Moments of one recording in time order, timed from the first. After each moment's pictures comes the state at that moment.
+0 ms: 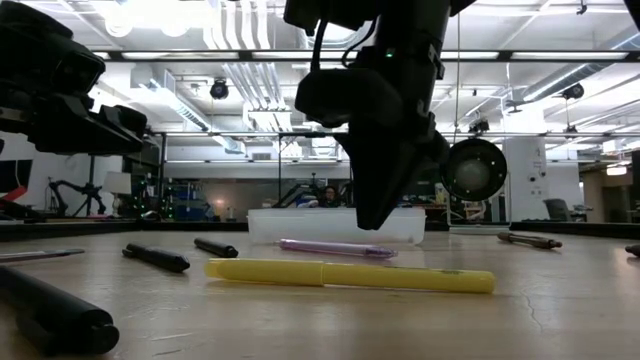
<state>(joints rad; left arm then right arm) -0.10 0.39 0.01 0.02 0.05 0.14 0.27 2.10 1.55 -0.81 0.14 0.86</state>
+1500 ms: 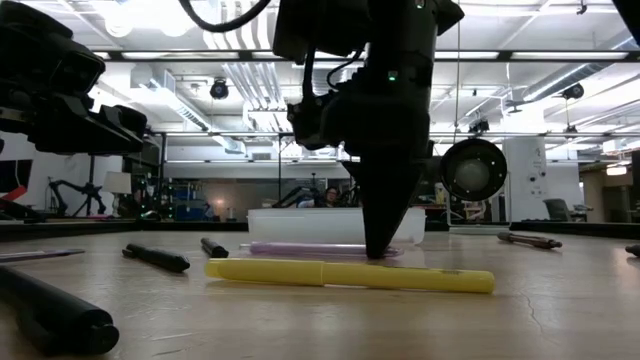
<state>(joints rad) -0.10 0.39 0.01 0.02 0.05 0.14 0.25 2.17 1.60 -0.86 0.08 0.57</state>
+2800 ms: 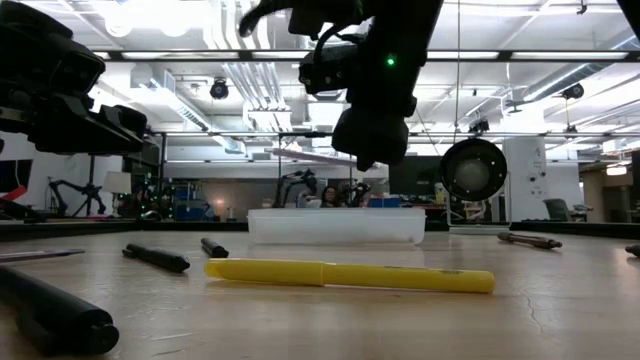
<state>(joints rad) -0.10 0.39 0.01 0.02 0.05 0.14 0.27 2.15 1.71 -1.17 0.81 0.52</state>
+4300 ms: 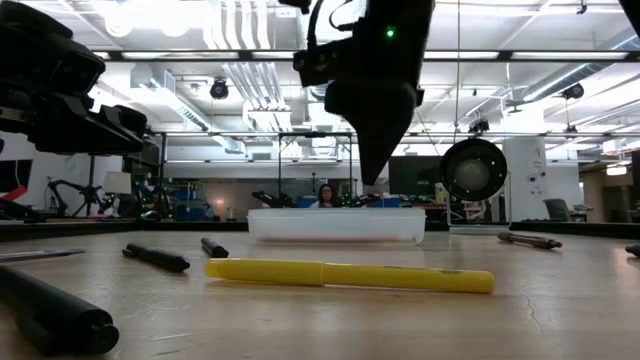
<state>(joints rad) -0.10 0.39 0.01 0.02 0.05 0.14 0.28 2.15 1.77 -1.17 0.44 0.60</state>
